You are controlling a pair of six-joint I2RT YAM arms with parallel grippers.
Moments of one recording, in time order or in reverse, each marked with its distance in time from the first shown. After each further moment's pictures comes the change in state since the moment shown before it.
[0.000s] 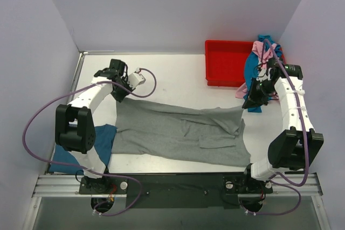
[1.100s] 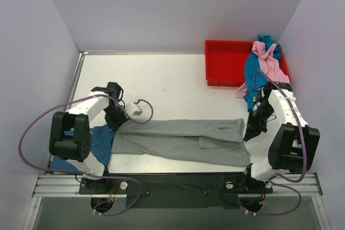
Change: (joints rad) left arm 0.040 -0.127 -0.351 -0.217 0.101 0.228; right arm -0.034 -0.027 -0.378 -0.148 0.088 0.015
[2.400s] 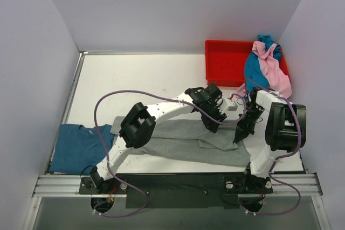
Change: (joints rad) left arm -0.833 0.697 0.993 0.252 0.380 -0.772; right arm 0.060 0.248 -0.121 0.255 -0.035 0.142
